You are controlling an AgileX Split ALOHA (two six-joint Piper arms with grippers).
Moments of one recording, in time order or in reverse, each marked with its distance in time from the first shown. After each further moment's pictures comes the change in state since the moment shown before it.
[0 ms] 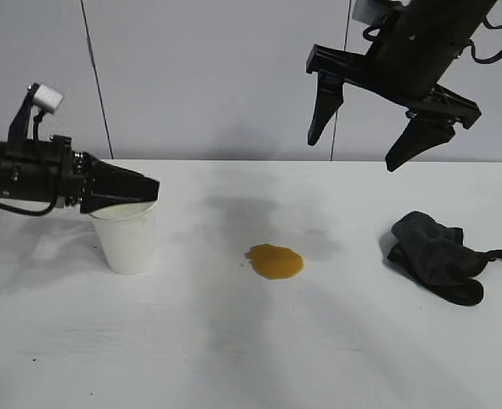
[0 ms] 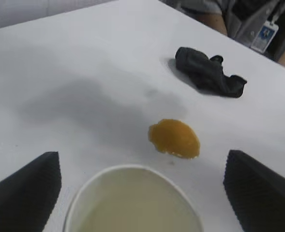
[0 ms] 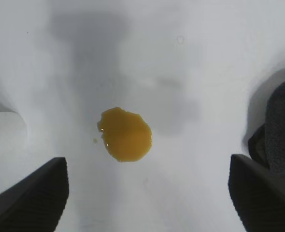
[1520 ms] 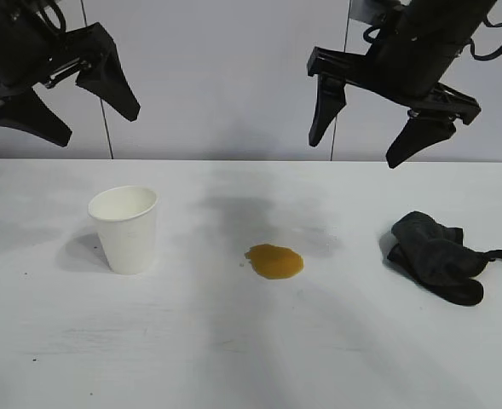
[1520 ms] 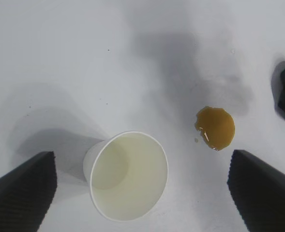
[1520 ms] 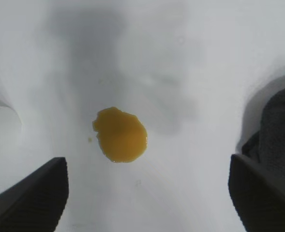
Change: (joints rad) left arm -0.164 -0.319 -0.216 0.998 -0.333 -1.713; right arm 0.000 0.000 0.000 -0.033 -0.012 -0.051
